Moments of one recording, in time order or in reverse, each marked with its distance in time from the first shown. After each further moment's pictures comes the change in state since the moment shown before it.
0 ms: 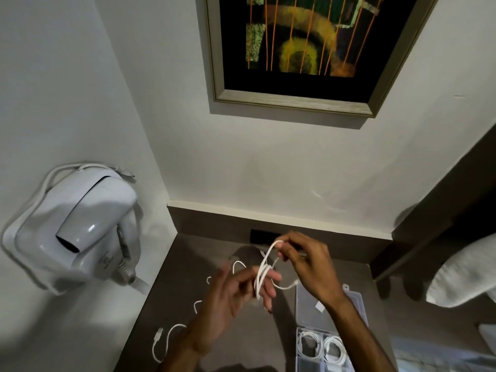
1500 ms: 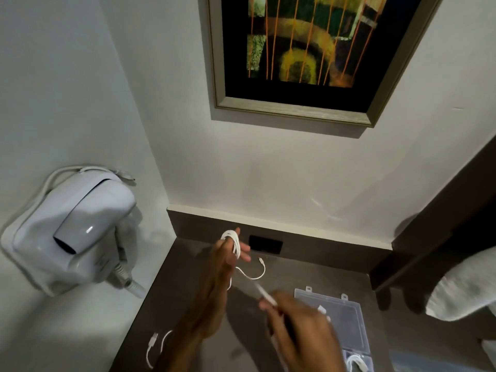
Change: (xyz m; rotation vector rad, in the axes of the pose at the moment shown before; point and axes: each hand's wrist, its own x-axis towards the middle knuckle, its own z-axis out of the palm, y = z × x) left_hand 0.030 0.057 0.017 -0.075 0.431 0.045; right_hand -0.091 -0.062 0.009 -0.400 -0.079 0.022
